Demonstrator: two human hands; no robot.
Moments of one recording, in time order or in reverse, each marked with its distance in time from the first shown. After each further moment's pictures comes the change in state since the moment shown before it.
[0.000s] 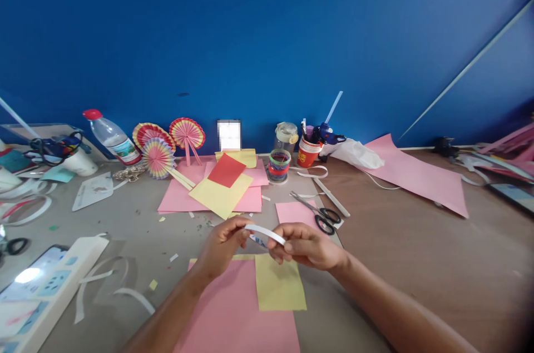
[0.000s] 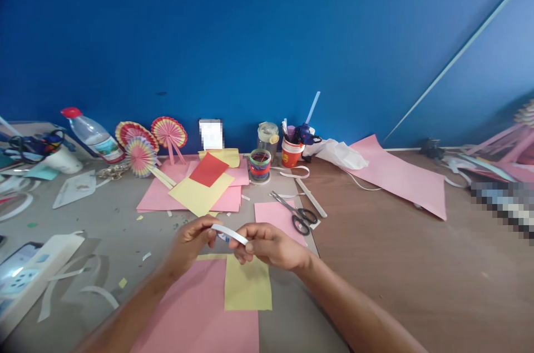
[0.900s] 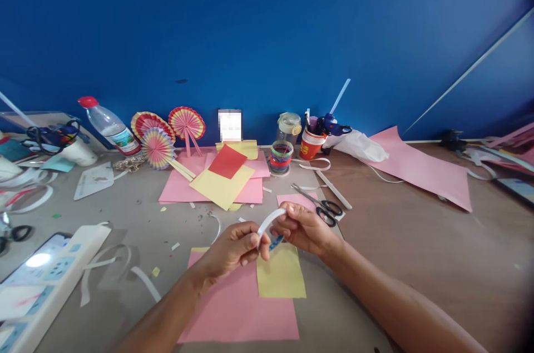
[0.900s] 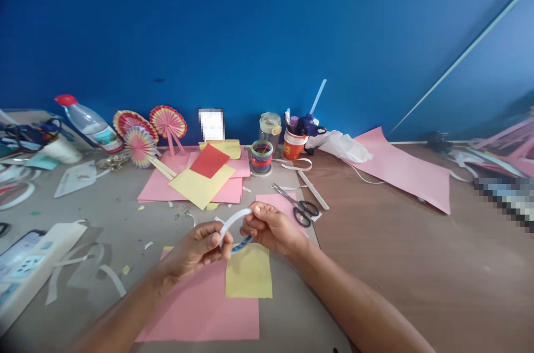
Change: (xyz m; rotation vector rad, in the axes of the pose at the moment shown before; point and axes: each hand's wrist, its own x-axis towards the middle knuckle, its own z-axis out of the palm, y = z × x) left_hand -0.011 0.011 0.015 -0.517 -0.358 -0.329; right_hand 0.011 0.017 -0.016 0.303 0.185 -0.060
